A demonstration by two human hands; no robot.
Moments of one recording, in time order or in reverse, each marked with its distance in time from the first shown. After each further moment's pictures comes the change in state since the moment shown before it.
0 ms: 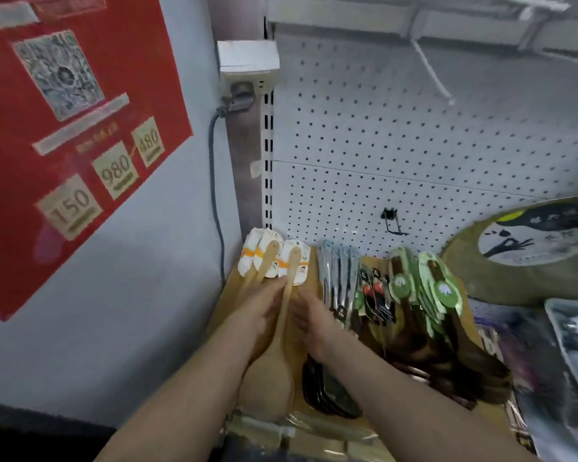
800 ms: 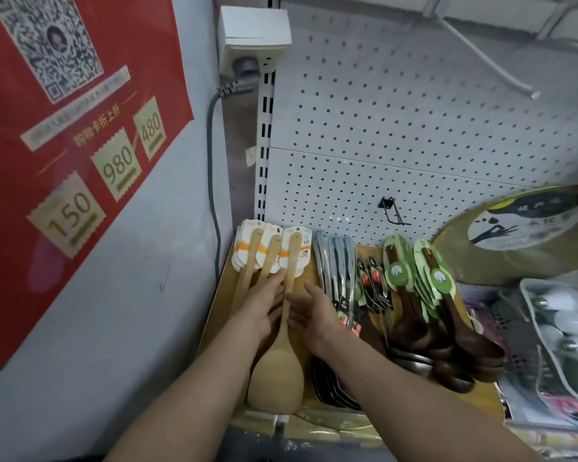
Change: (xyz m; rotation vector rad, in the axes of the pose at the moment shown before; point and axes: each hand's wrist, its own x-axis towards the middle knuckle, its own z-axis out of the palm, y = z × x) left_hand 0.019 -0.003 -0.012 -0.009 -0.123 -0.039; right_hand 0.025 0.011 0.018 0.180 0.192 -0.016
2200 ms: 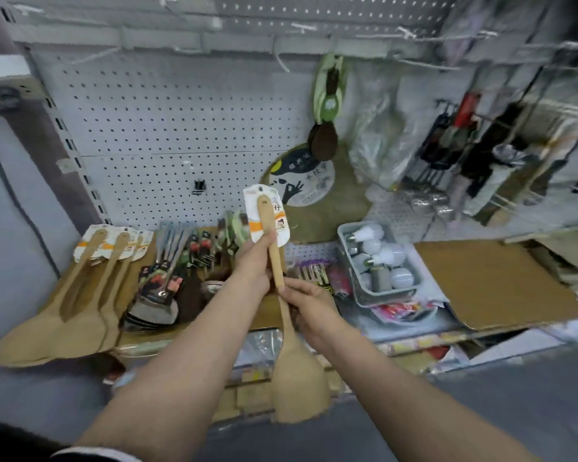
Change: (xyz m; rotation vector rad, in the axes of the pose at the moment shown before) left_hand -0.150 -0.181 0.353 -0.040 -0.133 0.342; right_hand -0.189 0.012 -0.387 0.054 -0.027 -0.478
